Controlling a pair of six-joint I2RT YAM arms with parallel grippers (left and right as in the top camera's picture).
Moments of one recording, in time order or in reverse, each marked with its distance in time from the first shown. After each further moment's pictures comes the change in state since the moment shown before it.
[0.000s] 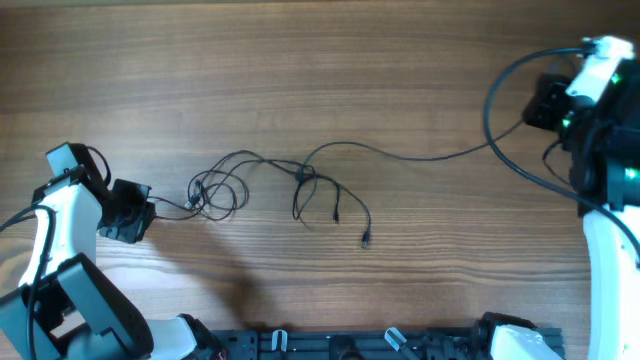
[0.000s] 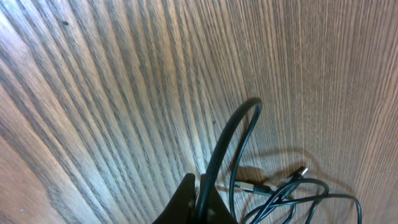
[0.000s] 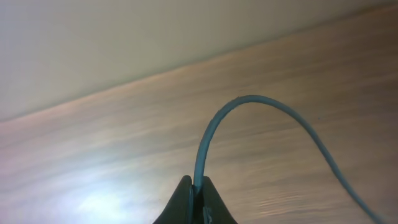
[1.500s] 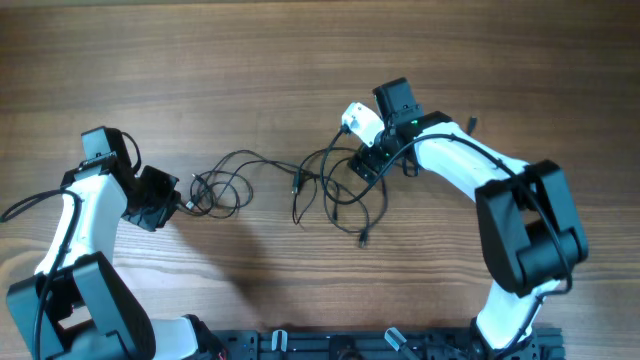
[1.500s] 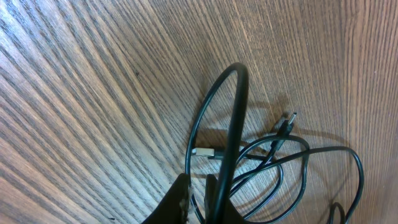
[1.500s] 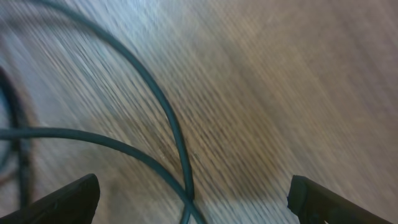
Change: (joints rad) left arm -0.163 0.000 0.000 0.031 0.026 0.000; right arm 0.586 0.728 -0.002 0.142 0.072 -0.720
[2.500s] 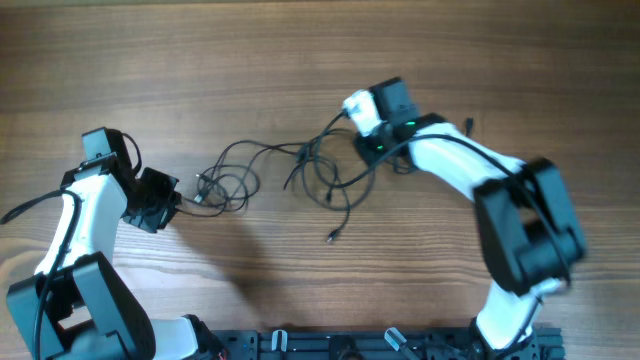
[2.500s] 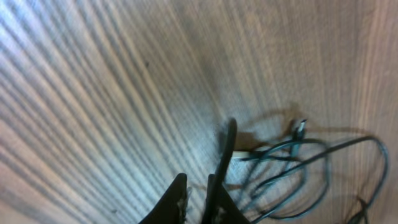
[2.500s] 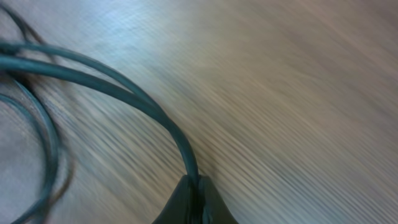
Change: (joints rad) left arm 0.000 0.000 0.000 -0.023 0.001 -0.032; right arm -0.005 -0.030 -0.009 0.094 0.034 0.324
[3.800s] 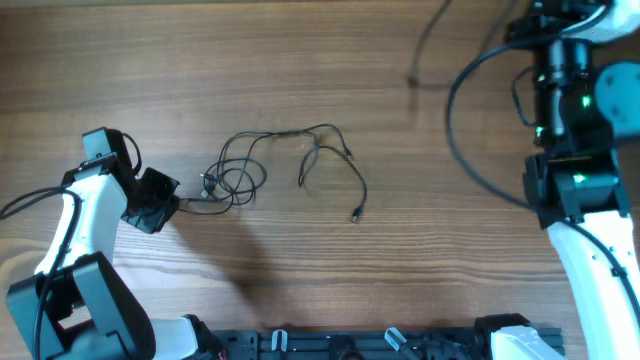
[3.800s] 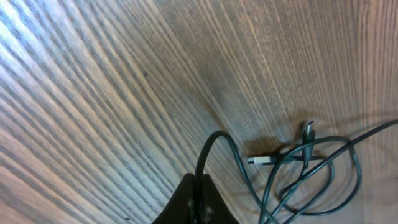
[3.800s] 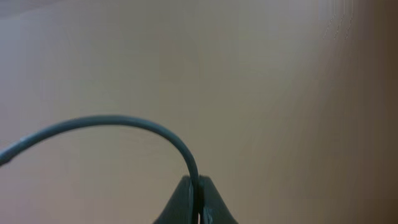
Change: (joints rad) left arm 0.000 0.000 0.000 0.003 -0.027 0.111; right arm -0.300 -0.728 0.005 0.526 0.358 0.512
